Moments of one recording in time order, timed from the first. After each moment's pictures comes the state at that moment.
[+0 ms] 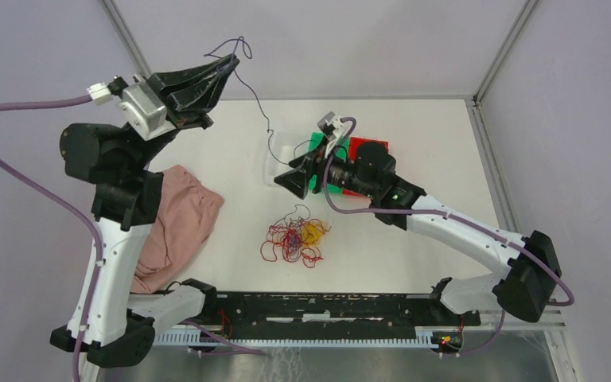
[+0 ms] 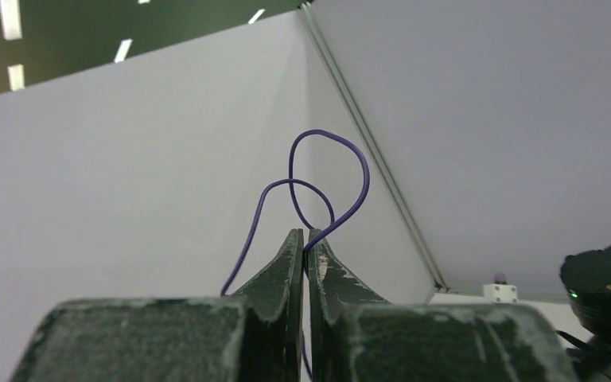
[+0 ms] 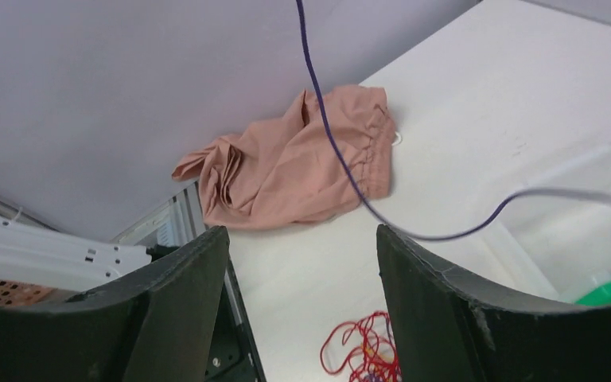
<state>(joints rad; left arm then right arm) -0.33 1.05 1.61 0.19 0.61 0.14 0.86 1.29 1.03 0.25 -0.29 0.42</state>
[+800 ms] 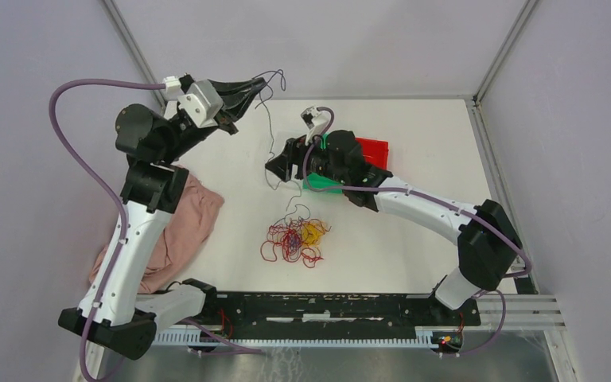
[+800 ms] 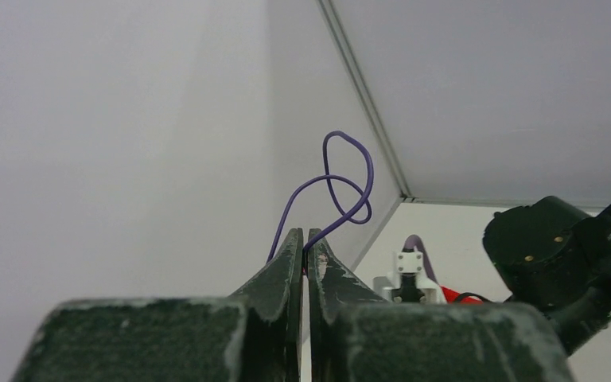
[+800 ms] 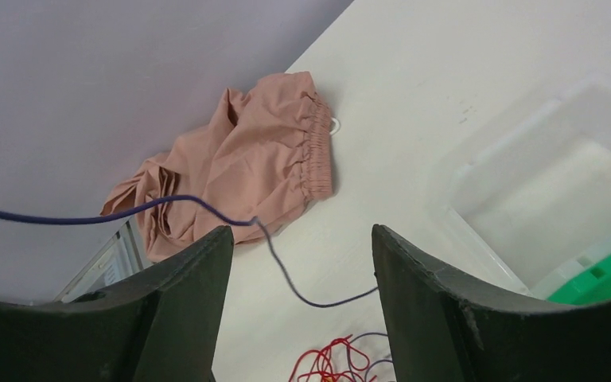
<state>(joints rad) -0.33 1.09 1.43 0.10 0.68 0.22 0.83 1.61 1.22 0.26 -0.17 0.47</state>
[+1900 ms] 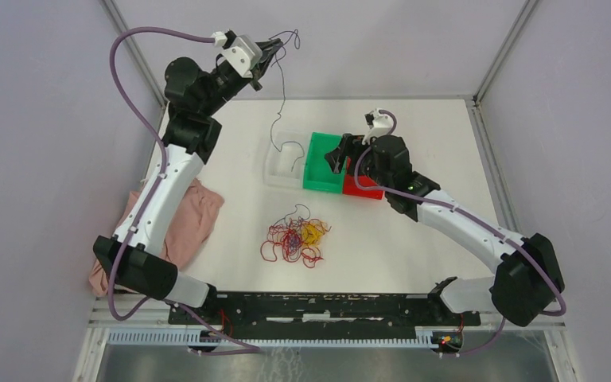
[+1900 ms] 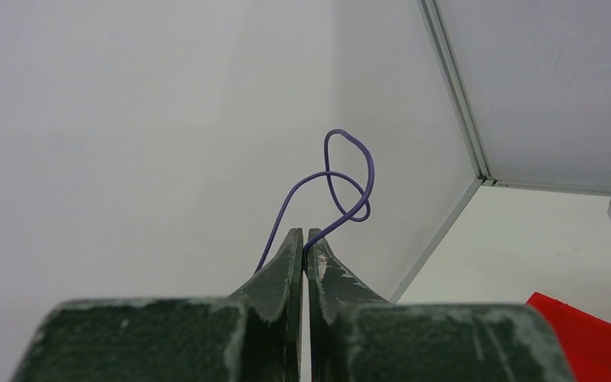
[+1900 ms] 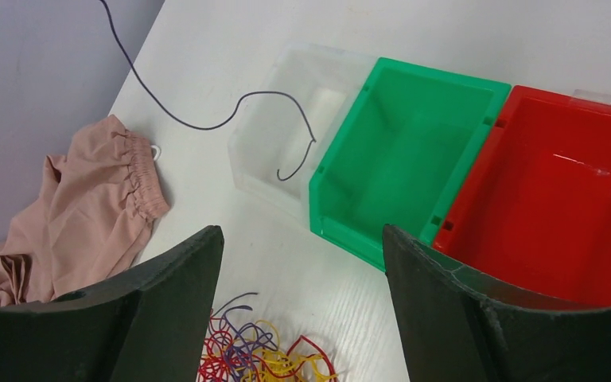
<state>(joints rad) -0.33 1.45 1.61 0.24 0.54 0.35 0.62 1.33 0.97 0.08 0.07 0.49</state>
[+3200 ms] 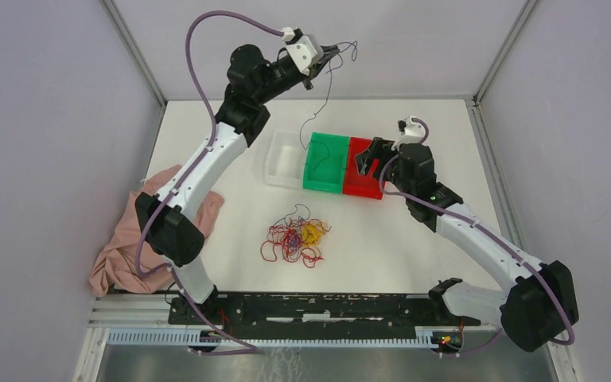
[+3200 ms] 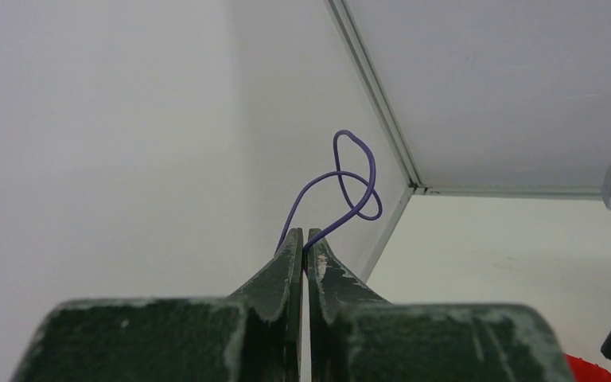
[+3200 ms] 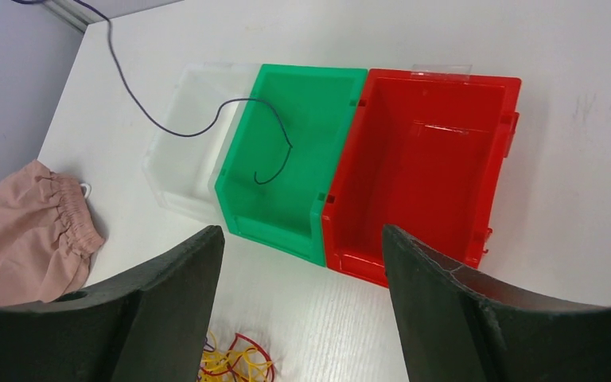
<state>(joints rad) -0.51 1.73 1.84 0.22 0.54 0.38 0.49 1.18 0.83 0.03 0.14 0.50</state>
